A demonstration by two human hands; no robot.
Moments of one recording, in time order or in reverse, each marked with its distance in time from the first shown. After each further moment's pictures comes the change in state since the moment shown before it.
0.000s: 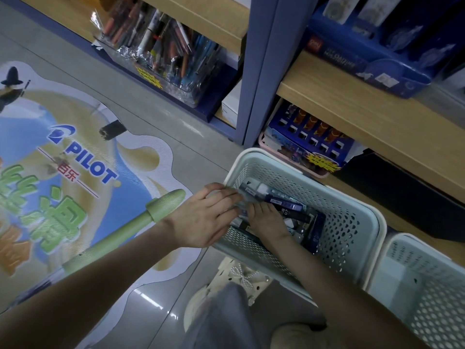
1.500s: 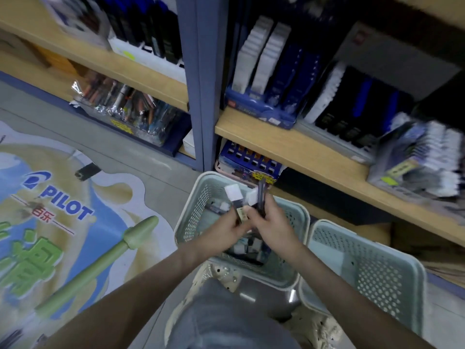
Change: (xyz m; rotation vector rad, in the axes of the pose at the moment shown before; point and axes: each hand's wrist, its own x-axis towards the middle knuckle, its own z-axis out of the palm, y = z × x) left_hand 0.101 0.092 -0.039 -1.261 -0.151 -0.697; right_hand -0.039 0.035 -0.227 1.349 0.047 0.706
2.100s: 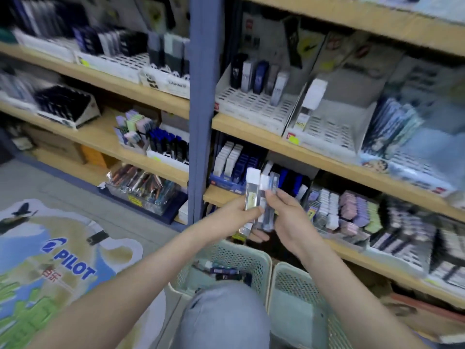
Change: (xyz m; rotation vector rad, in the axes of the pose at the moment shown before) left_hand -0.103 0.228 -0.002 -0.202 -0.121 0.244; right_hand -0.112 -0.176 -0.079 0.534 0.134 -0.179
